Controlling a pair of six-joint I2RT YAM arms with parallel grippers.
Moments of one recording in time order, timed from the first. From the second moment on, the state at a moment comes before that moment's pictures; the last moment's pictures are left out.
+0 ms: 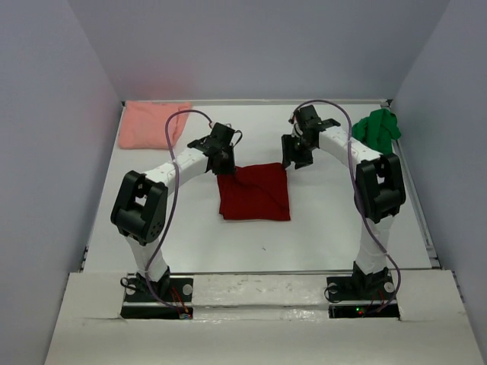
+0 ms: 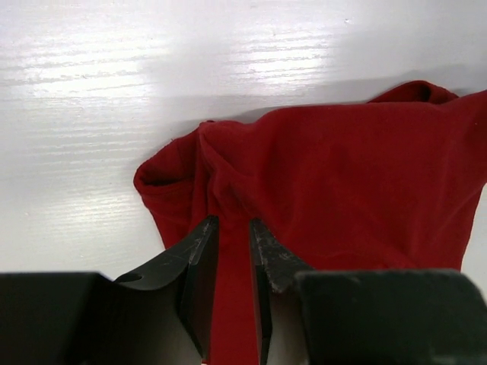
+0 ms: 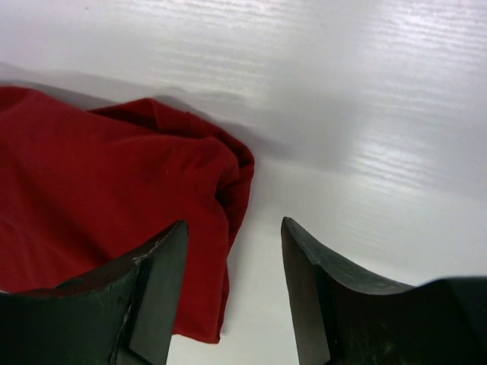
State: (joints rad) left arm -0.51 1.79 1.30 -0.48 -0.07 -0.51; right arm 0.35 1.99 1.61 -0.75 -0.18 0.26
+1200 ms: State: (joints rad) left arm -0.47 1.87 1.35 -0.46 0.01 -0.49; right arm 0.32 2.16 1.78 -0.76 -0.32 0.23
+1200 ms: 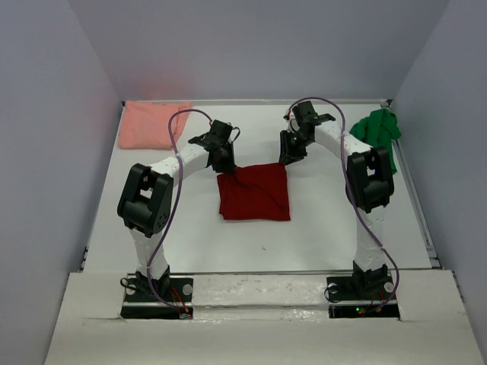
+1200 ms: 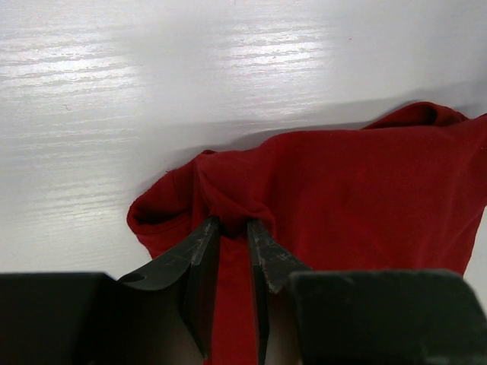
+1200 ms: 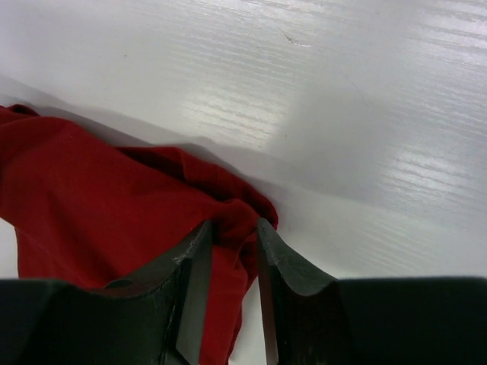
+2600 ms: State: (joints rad) left arm -0.60 1.83 1.38 -0.57 -0.23 -0.53; right arm 0.32 2.18 1.81 -0.78 -0.29 0.22
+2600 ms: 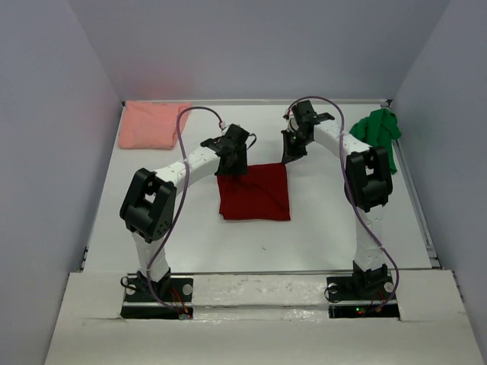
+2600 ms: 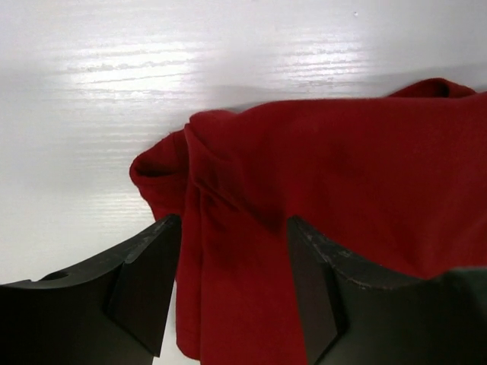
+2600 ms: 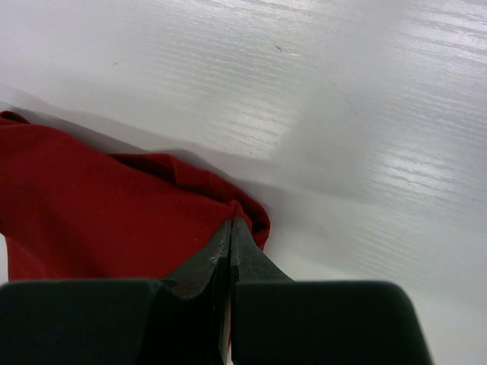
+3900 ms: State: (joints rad) left arm -0.53 1.97 1.47 -0.52 -0.19 -0.51; right arm 0.32 2.18 1.81 -0.78 -0.29 0.22
